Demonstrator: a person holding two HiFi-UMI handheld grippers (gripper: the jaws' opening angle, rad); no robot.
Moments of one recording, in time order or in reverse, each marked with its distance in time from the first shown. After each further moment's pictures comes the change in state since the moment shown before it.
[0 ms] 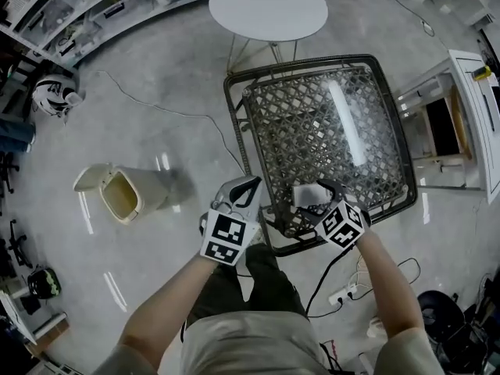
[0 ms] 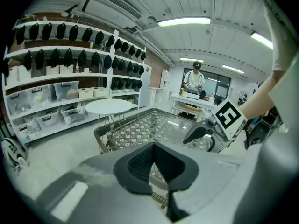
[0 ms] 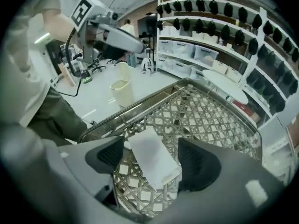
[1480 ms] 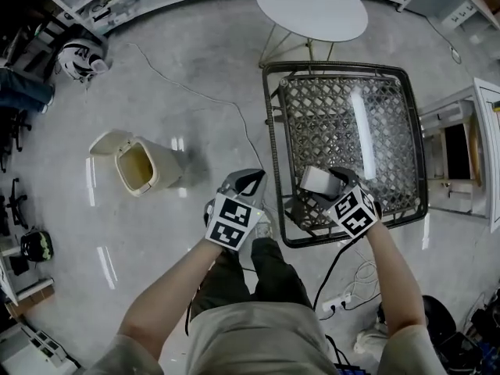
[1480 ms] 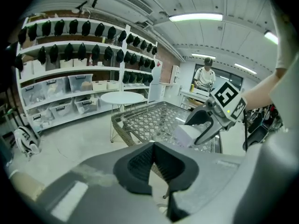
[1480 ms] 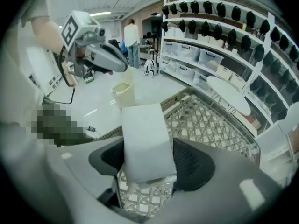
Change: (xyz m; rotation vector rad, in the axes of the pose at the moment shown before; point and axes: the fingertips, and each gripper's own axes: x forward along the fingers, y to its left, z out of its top) left arm -0.040 0.029 -0.054 -0.096 0.076 0.089; right arm 0.004 0.001 0.052 -0.035 -0.016 0.012
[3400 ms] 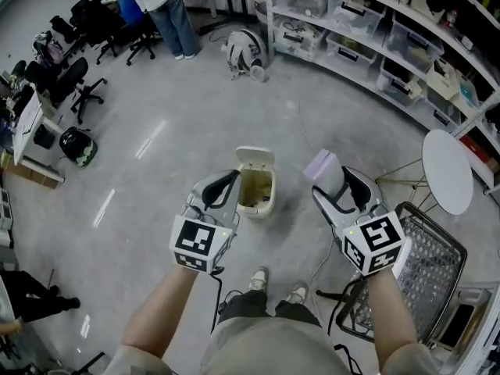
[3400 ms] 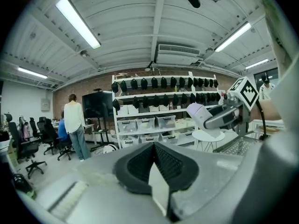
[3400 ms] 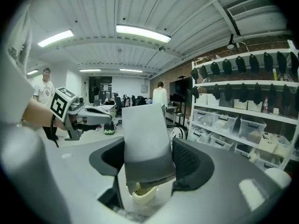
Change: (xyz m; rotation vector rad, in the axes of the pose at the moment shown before) left arm -0.497 0.286 -0.007 -0.165 -0.424 0.830; right arm -0.071 0.215 0.563 -0.196 -0.723 0.240
